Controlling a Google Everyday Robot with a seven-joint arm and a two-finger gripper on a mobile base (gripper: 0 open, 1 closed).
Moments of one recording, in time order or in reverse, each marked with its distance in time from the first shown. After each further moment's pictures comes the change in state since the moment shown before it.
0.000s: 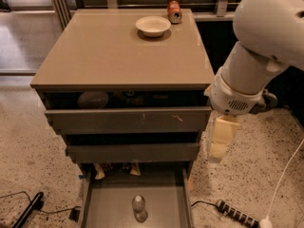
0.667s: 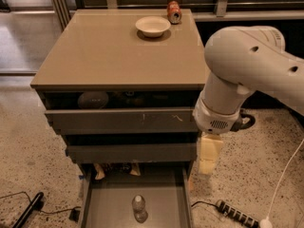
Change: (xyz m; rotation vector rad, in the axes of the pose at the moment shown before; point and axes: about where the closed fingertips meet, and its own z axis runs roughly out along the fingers) arm -0.009 0.017 0.062 -0.100 0.046 -0.036
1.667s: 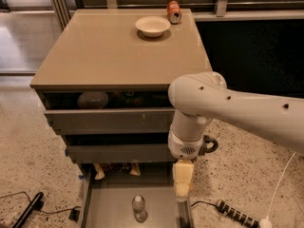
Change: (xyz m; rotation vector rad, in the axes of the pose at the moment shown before) arm -0.033 0.019 0.112 -0.180 0.009 -0.095
